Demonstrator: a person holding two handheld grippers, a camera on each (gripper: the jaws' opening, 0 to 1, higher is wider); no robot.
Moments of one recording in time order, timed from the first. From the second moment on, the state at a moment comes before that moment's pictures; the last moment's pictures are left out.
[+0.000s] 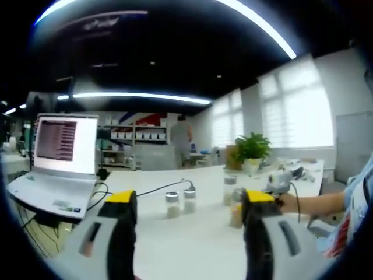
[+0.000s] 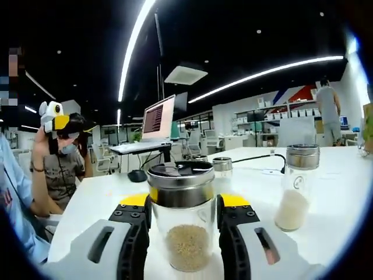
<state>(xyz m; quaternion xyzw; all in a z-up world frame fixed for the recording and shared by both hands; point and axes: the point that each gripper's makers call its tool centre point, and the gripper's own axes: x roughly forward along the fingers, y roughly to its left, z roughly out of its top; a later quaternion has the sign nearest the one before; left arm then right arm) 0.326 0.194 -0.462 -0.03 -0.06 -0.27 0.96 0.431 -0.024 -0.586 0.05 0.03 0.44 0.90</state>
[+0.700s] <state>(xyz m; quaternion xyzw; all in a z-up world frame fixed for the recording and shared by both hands) 0.328 0.174 -0.480 0.00 -0.02 -0.29 0.96 0.407 -0.045 -0.602 0.10 0.04 0.24 0.96</state>
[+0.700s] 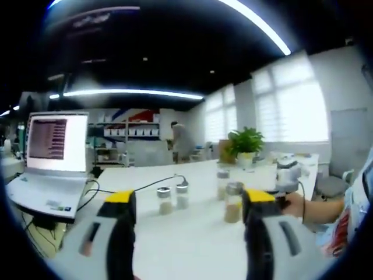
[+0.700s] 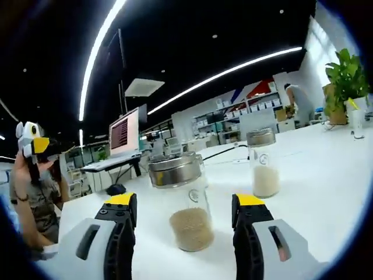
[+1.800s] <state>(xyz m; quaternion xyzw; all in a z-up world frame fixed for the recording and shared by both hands) 0.333 0.173 -0.490 -0.01 0.00 -0.30 0.96 0.445 -0.036 -0.617 -0.03 0.07 0.07 0.99</state>
